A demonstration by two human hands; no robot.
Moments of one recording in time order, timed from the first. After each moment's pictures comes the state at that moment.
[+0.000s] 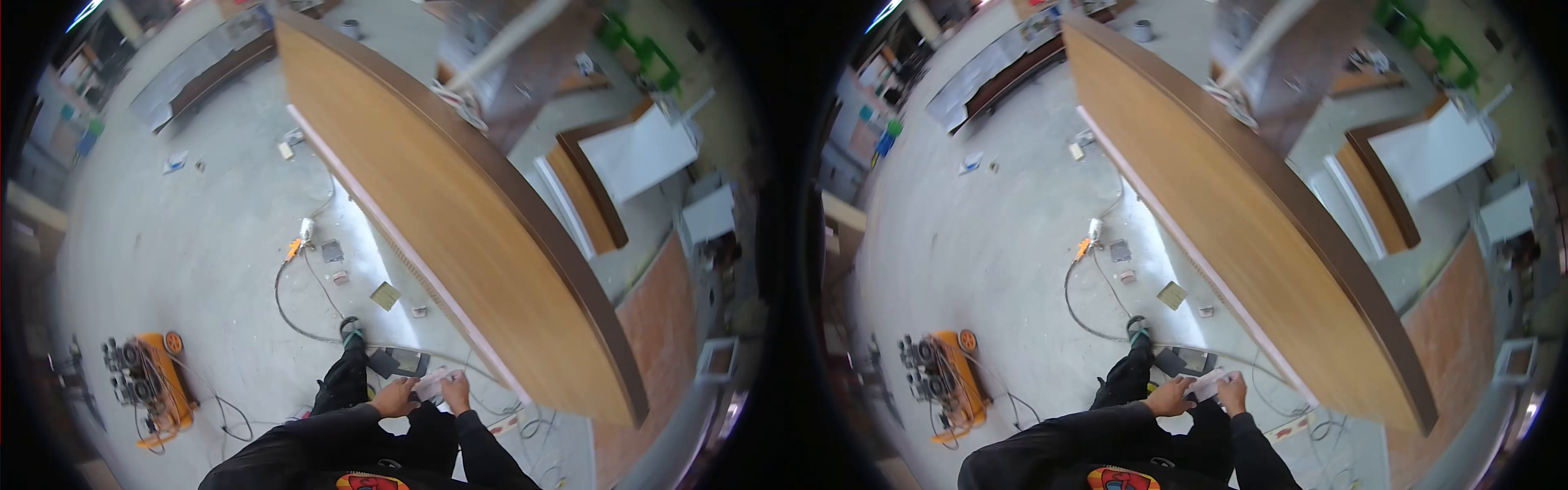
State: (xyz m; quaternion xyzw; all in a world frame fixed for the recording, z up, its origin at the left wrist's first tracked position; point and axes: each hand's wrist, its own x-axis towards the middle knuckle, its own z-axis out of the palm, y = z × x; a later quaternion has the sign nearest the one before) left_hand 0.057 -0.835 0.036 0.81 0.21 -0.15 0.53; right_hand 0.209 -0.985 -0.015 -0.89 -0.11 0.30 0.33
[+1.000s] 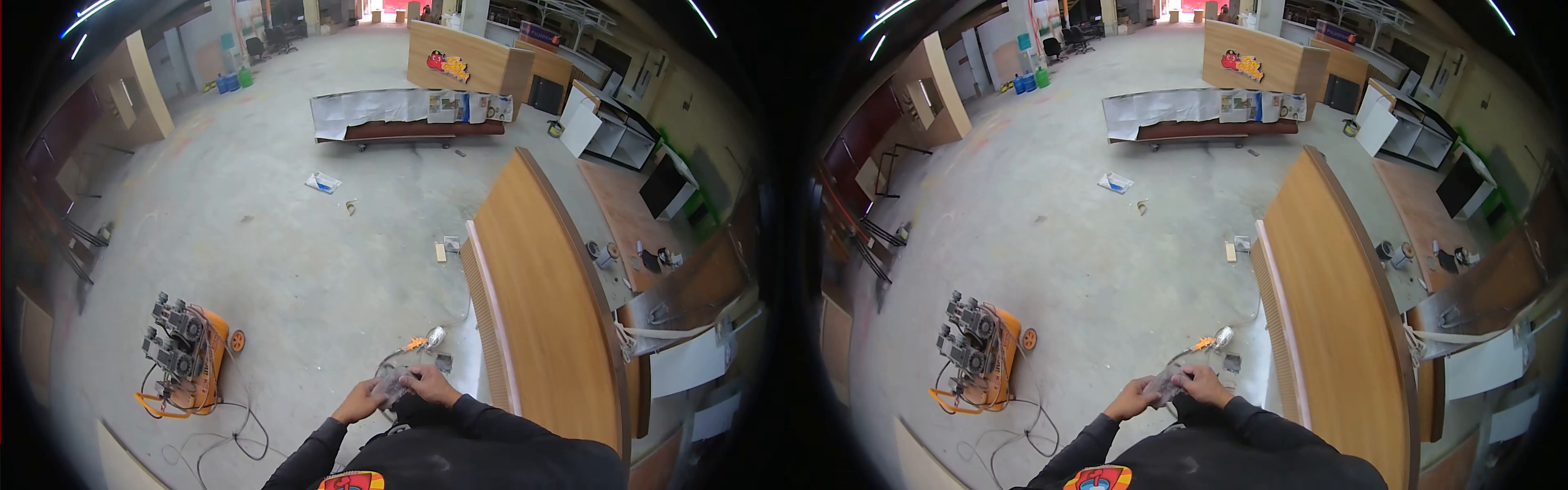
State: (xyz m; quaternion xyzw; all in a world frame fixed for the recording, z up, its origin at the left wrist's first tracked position) left_hand -0.242 -0.462 0.234 0.54 0.49 0.22 0.65; right_hand -0.013 -0.439 0.221 -0.52 -0.62 0.53 0.24
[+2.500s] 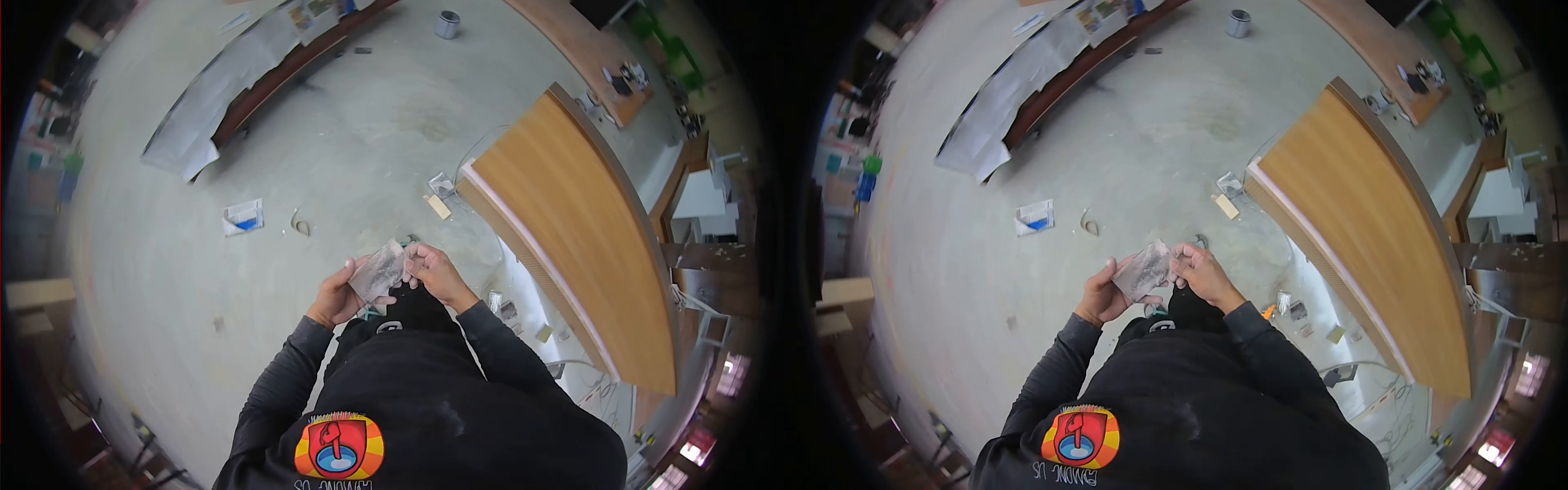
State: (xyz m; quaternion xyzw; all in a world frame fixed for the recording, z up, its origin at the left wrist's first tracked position) left_hand -0.228 0.364 0.251 0.19 0.18 0.02 0.96; right_hand -0.043 0.224 0.215 -0.55 -0.19 0.58 0.57
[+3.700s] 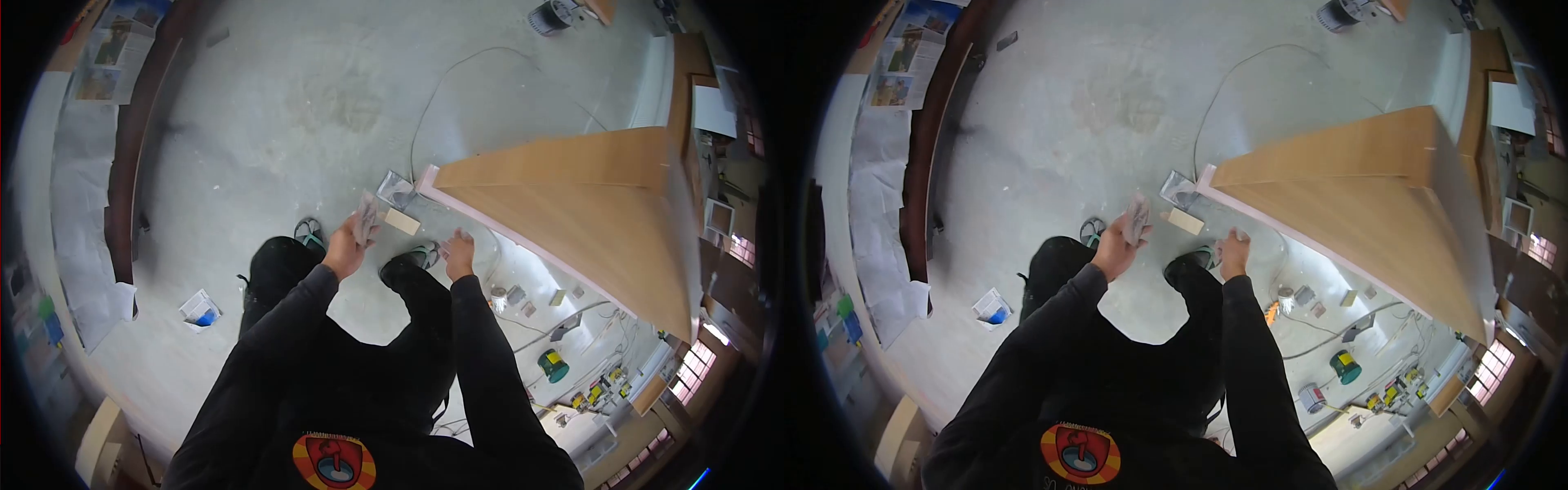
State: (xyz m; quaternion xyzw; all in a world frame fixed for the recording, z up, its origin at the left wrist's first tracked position) left_hand 0.151 0.512 -0.138 0.28 0.38 -0.14 0.87; right_hand 0.234 0.253 -0.175 -0.70 0.39 0.32 0.50
